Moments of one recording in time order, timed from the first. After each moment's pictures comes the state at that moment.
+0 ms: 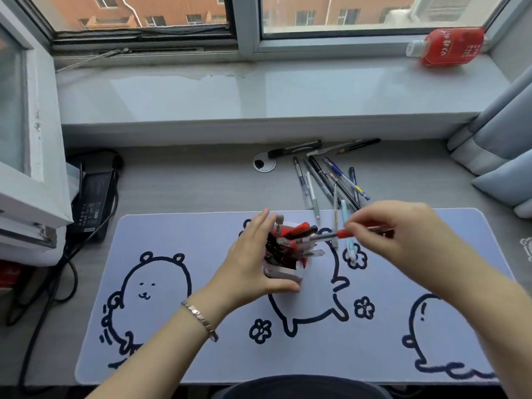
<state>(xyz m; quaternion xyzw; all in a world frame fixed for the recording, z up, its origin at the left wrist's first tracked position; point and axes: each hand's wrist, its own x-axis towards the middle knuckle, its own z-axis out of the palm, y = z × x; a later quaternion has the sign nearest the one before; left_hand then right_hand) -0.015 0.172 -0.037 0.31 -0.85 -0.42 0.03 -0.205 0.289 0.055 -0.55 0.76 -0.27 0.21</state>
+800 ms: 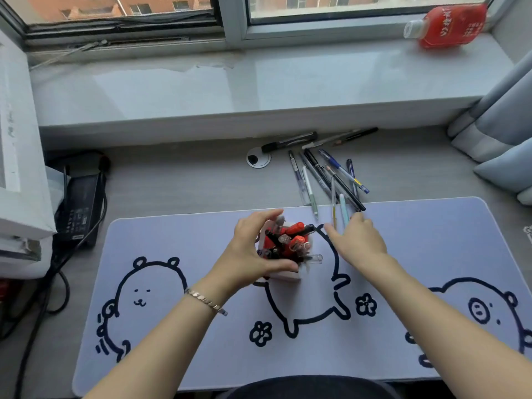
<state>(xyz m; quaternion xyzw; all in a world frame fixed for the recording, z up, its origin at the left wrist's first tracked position) -0.031 0.154 -0.054 0.33 -0.79 -0.51 0.09 -0.216 0.245 -0.092 -0.22 0.93 -0.08 0.29</state>
